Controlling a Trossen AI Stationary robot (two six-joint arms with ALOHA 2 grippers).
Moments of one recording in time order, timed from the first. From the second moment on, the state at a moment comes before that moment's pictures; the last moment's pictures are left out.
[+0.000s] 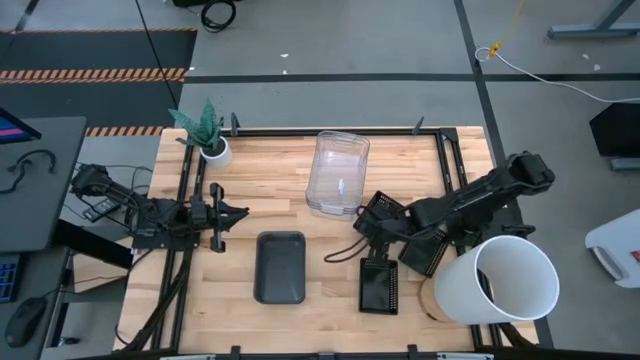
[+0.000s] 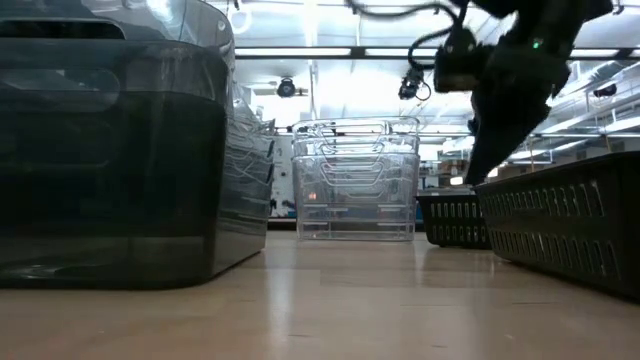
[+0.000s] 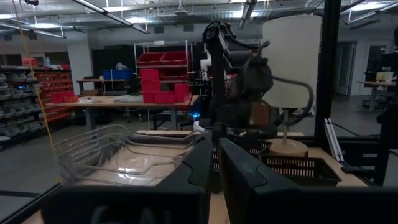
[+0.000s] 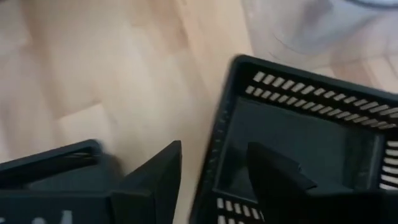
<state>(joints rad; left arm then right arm) -0.43 0.30 0.01 0.53 -0.57 0.12 0.27 1.46 0.85 -0.55 0.25 0.61</state>
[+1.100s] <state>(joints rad) -0.43 0.30 0.01 0.53 -0.57 0.12 0.26 1.60 0.85 -0.56 0.26 0.63</state>
